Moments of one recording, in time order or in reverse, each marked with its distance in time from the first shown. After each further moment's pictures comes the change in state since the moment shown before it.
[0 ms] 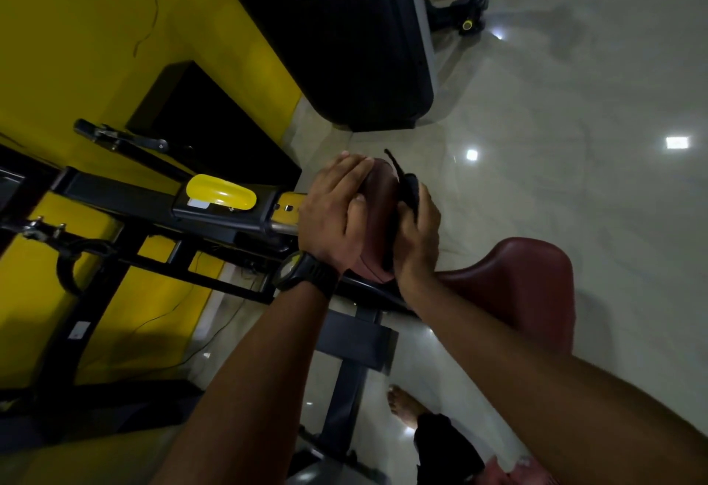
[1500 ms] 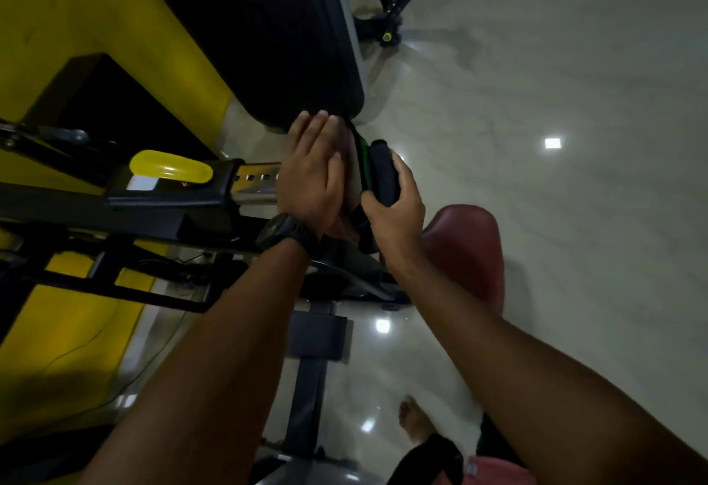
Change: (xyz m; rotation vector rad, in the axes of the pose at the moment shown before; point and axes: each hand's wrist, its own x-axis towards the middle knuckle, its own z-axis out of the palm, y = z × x) left_hand -0.023 0.002 0.000 -0.048 -0.048 0.010; right_hand -0.078 -0.013 -0.037 -0.045 0.140 -0.197
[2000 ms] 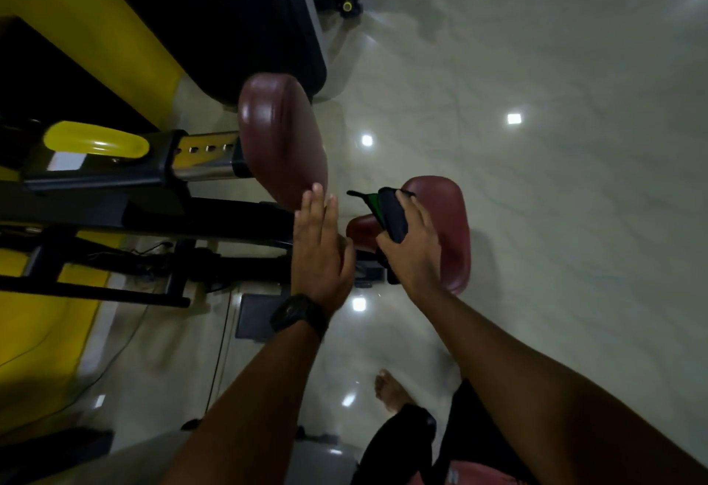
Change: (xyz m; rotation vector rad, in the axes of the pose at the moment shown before) left_hand -0.150 0.015 0.078 -0.055 -0.157 -0.033; right_hand -0.026 0.111 -0.079 -0.525 -0.040 0.038
